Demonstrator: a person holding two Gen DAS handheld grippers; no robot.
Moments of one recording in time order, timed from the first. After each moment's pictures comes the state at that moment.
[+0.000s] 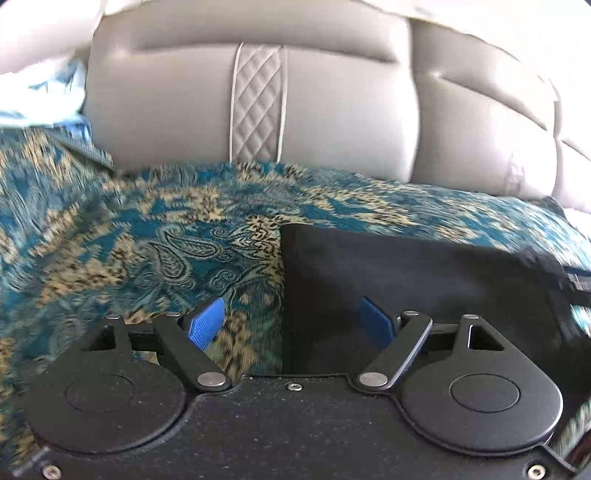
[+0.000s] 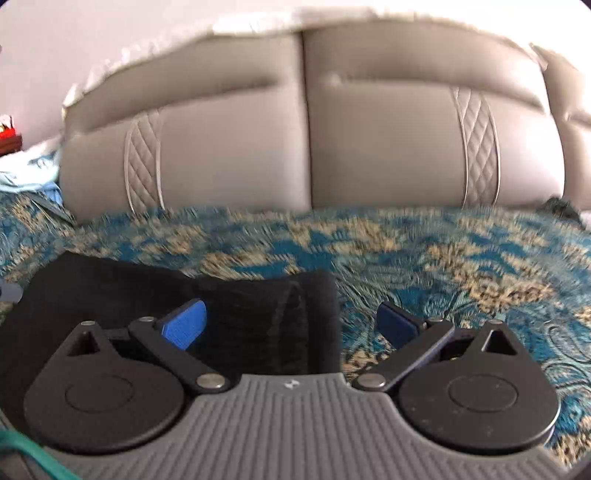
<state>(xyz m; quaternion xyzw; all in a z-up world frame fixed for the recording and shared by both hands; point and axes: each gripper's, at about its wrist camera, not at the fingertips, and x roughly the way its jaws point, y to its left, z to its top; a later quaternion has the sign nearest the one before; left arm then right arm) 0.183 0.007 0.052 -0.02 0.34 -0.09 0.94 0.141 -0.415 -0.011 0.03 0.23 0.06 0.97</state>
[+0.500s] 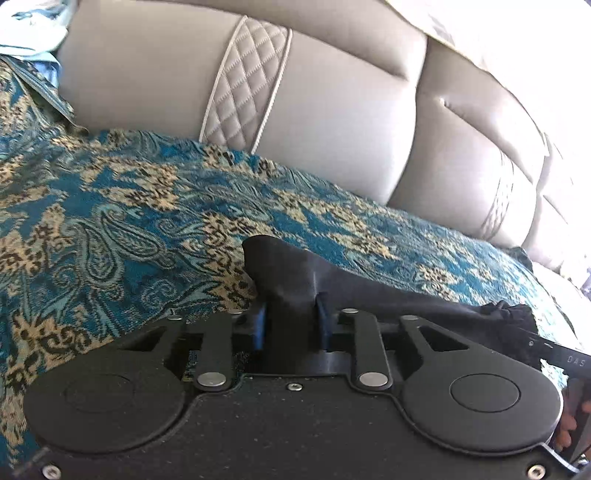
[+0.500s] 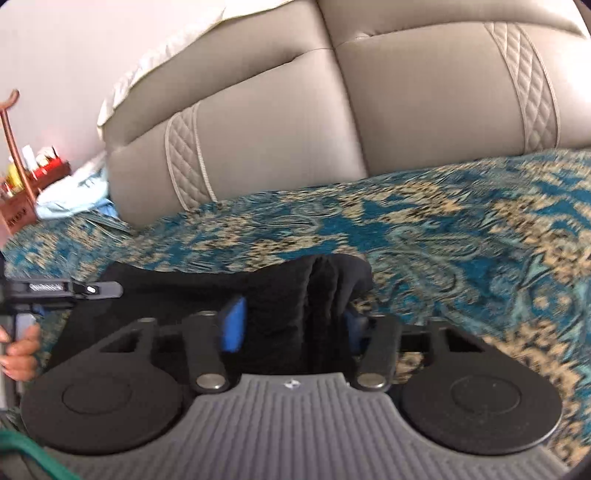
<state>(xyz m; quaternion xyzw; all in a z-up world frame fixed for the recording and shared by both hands) 0.222 0.007 0.029 -0.13 0.33 -0.13 0.92 0.163 -0.427 -0.021 0.14 0.26 0.18 0.94</state>
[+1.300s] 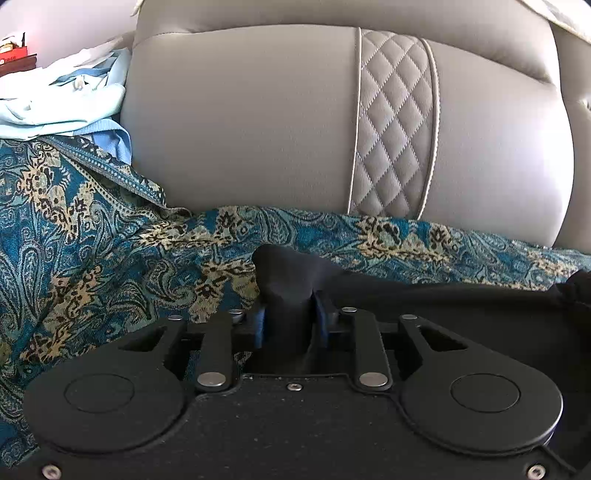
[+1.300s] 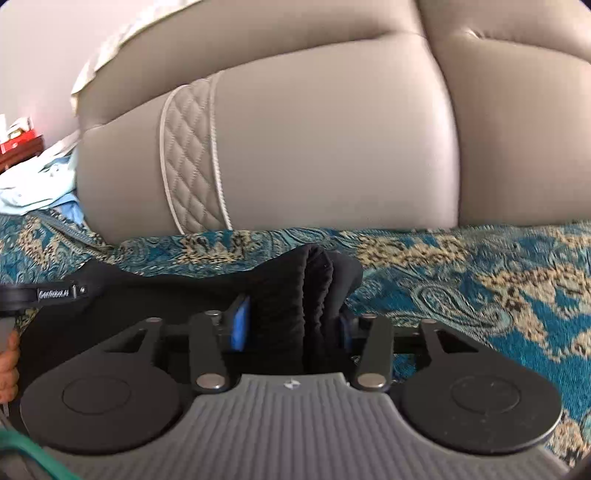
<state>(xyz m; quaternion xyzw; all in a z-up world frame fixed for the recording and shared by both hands) 0.367 0.061 0.030 -0.02 0.33 0.05 0.94 0.314 -0.276 -0.004 0.07 0.26 0.13 0.95</state>
